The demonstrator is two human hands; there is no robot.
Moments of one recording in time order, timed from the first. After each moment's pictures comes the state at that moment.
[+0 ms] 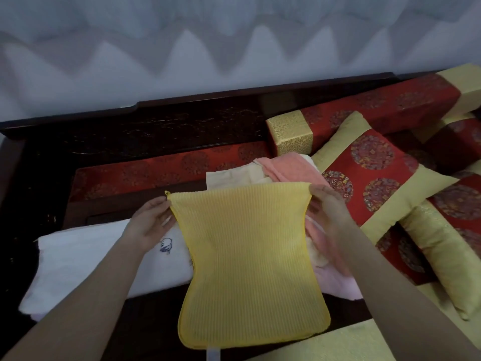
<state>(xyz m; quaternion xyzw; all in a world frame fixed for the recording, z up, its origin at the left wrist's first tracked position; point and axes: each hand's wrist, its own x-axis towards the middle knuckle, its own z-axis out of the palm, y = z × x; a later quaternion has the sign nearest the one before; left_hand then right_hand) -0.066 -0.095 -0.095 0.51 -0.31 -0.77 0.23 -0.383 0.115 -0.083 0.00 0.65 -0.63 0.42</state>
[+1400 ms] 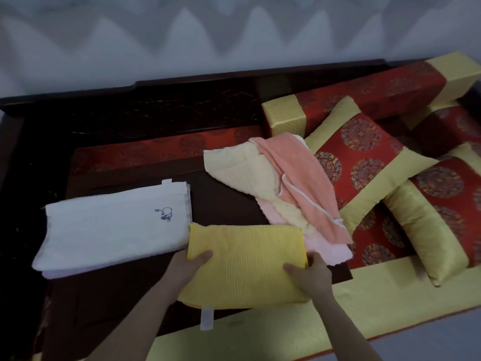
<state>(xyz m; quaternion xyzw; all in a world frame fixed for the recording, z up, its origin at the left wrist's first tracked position) -0.039 0.080 -0.101 0.59 -0.50 -0.64 0.01 -0.252 0.259 -0.131 -0.07 0.89 -0.28 0.36</state>
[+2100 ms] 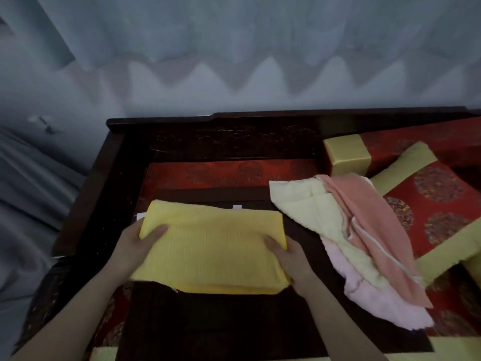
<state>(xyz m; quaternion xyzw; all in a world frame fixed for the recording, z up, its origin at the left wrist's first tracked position) 0.119 -0.067 -0.006 0.61 -0.61 -0.47 0.20 -0.157 0.075 -0.076 -0.17 0.67 -0.47 0.55</state>
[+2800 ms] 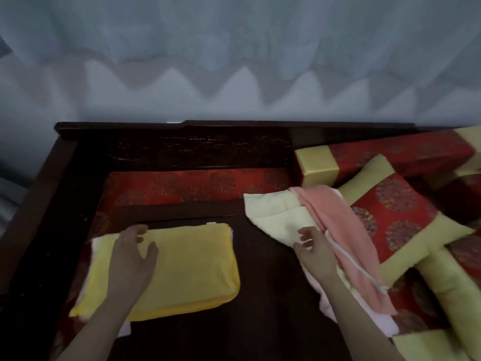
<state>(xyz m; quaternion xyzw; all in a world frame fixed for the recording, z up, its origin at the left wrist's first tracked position) 0.069 -0.082 -0.046 0.61 -0.71 -0.28 0.22 -0.256 0.073 -0.085 -0.32 0.87 -0.33 0.19</state>
